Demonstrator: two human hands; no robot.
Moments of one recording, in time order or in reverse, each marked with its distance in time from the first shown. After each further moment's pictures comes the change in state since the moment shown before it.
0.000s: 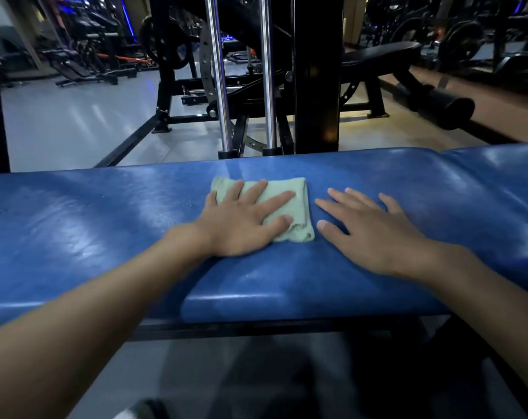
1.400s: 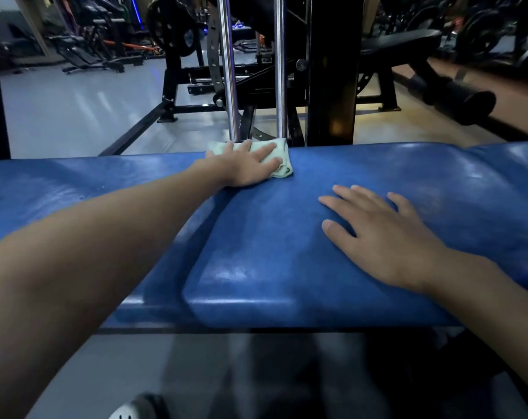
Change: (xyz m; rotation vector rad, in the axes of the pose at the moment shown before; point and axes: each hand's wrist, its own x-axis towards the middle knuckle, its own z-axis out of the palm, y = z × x) left_hand 0.106 -0.048 -0.022 -0.033 -0.021 -0.201; right_hand 0.003 -0.013 0.004 0.014 0.018 -0.015
